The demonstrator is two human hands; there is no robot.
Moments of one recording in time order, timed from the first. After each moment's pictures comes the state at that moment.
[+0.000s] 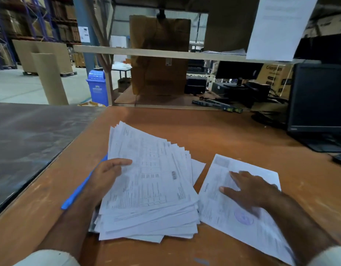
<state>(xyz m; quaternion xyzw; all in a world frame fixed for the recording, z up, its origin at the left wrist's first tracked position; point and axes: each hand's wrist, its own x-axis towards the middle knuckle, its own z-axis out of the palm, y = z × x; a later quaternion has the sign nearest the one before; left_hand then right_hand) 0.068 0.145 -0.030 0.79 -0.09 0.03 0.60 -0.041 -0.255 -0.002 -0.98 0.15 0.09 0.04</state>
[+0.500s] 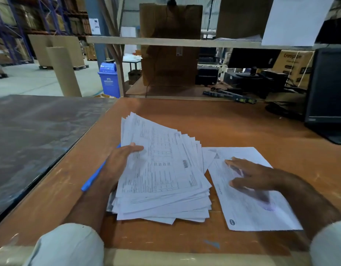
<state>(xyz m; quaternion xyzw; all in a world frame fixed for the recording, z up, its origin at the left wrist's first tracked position) 0.059 0.139 -0.017 0.74 -0.05 0.00 0.67 -0.021 -0.263 0.004 -0.97 0.00 0.17 0.14</state>
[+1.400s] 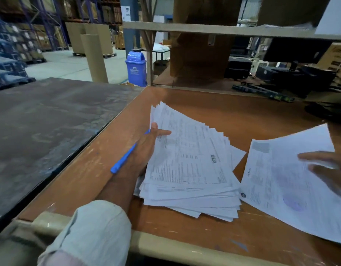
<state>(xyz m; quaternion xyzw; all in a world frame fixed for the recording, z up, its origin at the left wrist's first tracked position) 0.049 0.141 -0.009 0.76 -0.09 0.05 0.64 -0.032 -0.387 -0.019 -0.93 -0.03 -0.17 0.32</state>
